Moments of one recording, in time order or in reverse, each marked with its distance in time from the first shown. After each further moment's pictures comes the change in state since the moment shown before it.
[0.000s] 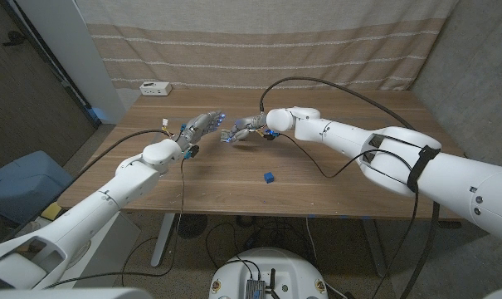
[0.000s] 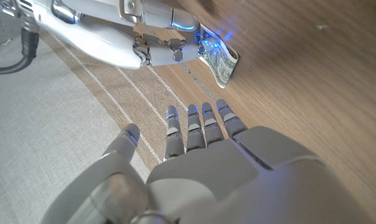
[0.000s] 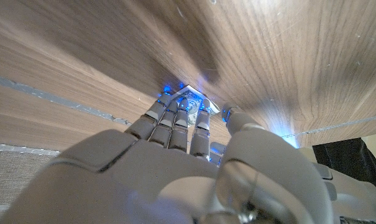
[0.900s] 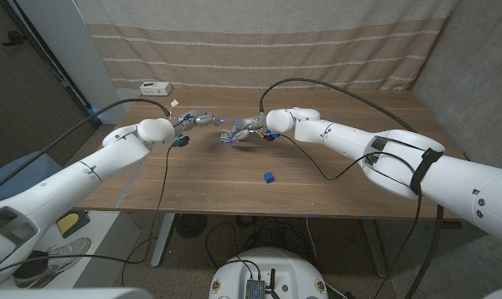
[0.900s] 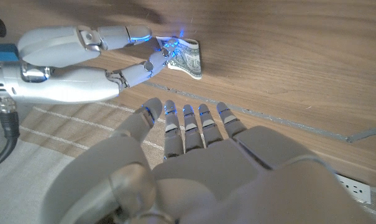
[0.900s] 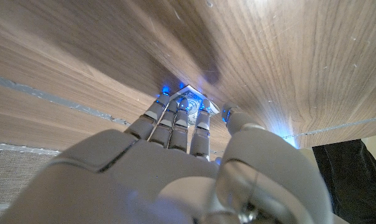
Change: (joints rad) left arm -0.189 0.164 0.138 -0.132 0.306 0.245 -0.220; left_hand 0.305 0.073 0.219 -0.134 0.117 0.083 -0.021 -0.031 0.010 0.030 -0.070 -0.019 0.005 -0.001 -0.058 -0.009 0.000 -0.042 -0.023 -0.011 0.003; right arm -0.013 -0.017 0.007 -0.049 -0.010 -0.028 0.010; right_hand 0.000 0.000 0.000 0.000 0.000 0.004 0.004 0.000 0.000 0.000 0.000 0.000 0.000 0.000 0.000 0.000 0.000 0.000 0.000 -0.002 -0.001
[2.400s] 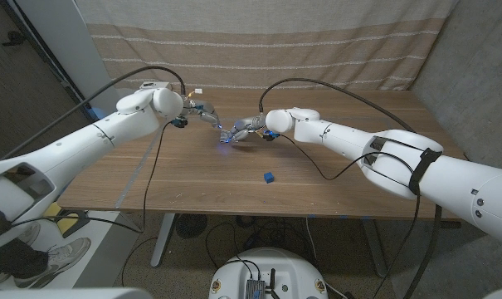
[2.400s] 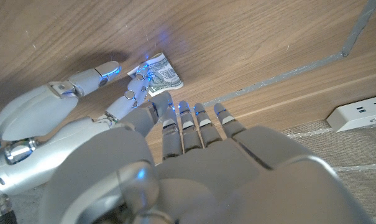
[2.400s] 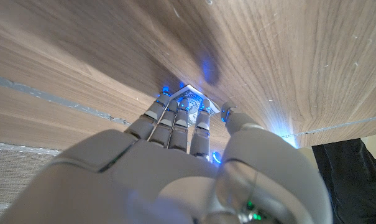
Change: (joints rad) left arm -0.293 -0.043 0.208 0.075 0.474 -0.014 -0.418; left_hand 0.140 -0.015 0.008 -0.008 0.044 0.133 -0.021 0.003 0.001 0.077 -0.041 0.012 0.004 0.035 -0.062 0.008 0.002 0.002 -0.038 0.005 -0.003; right arm 0.001 0.011 -0.001 0.022 0.001 0.017 -0.001; right_hand 0.005 0.005 0.000 0.000 0.000 0.000 0.000 0.000 0.000 0.005 0.005 0.000 0.000 0.005 0.005 0.000 0.000 0.008 -0.007 -0.008 0.001
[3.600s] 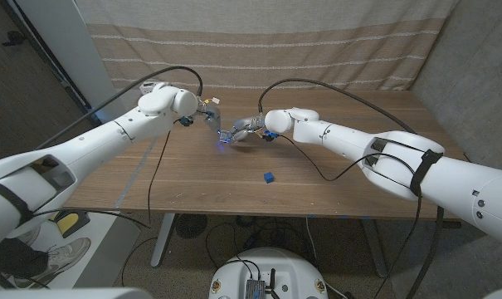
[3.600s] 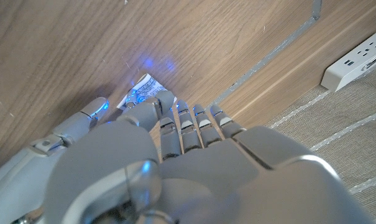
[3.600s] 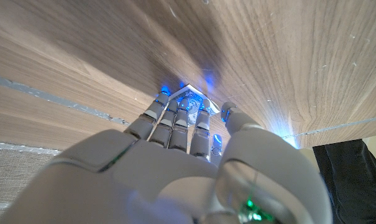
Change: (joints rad) left arm -0.065 -0.071 0.086 0.039 0.336 -0.080 -0.143; left_hand 0.137 0.016 0.016 -0.009 0.011 0.058 -0.028 -0.008 0.005 0.016 -0.016 0.000 0.010 -0.019 0.000 -0.008 0.000 0.006 -0.055 0.005 0.000; right arm -0.009 -0.015 -0.001 -0.048 -0.001 -0.023 0.006; right_hand 0.000 0.000 0.000 0.000 0.000 0.000 0.000 0.000 0.000 0.000 0.000 0.000 0.000 0.004 -0.004 0.000 0.000 0.010 0.004 -0.017 -0.001
